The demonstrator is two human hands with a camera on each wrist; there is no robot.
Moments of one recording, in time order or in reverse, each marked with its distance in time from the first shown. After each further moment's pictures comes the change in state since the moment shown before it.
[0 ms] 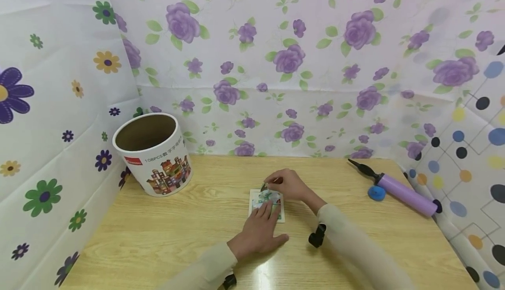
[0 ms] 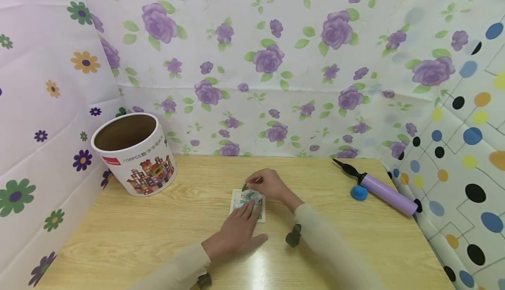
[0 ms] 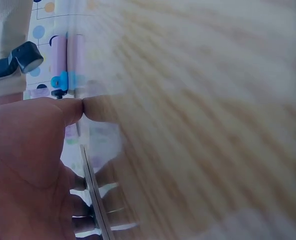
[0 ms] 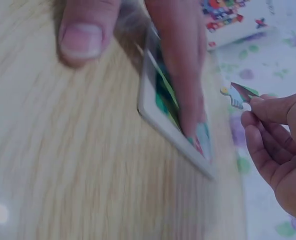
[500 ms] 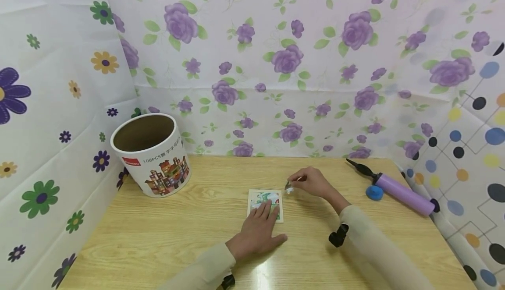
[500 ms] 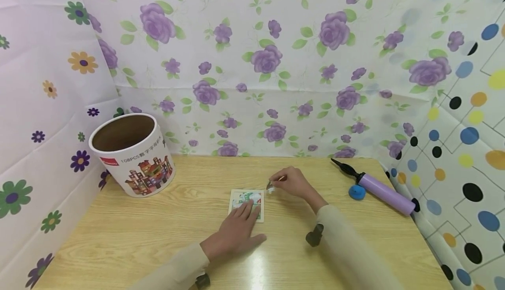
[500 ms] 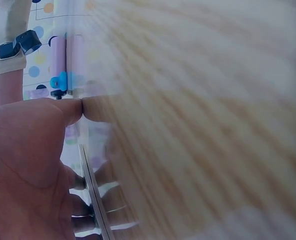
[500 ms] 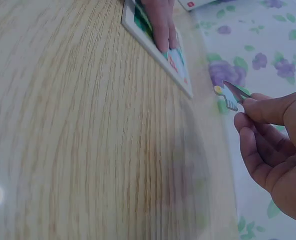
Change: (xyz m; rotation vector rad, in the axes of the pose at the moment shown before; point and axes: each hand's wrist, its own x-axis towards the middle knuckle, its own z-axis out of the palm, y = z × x) left_hand -0.001 -0.002 0.005 -0.019 0.010 -0.001; right_hand -0.038 0.035 -0.048 -0.078 0.072 0.098
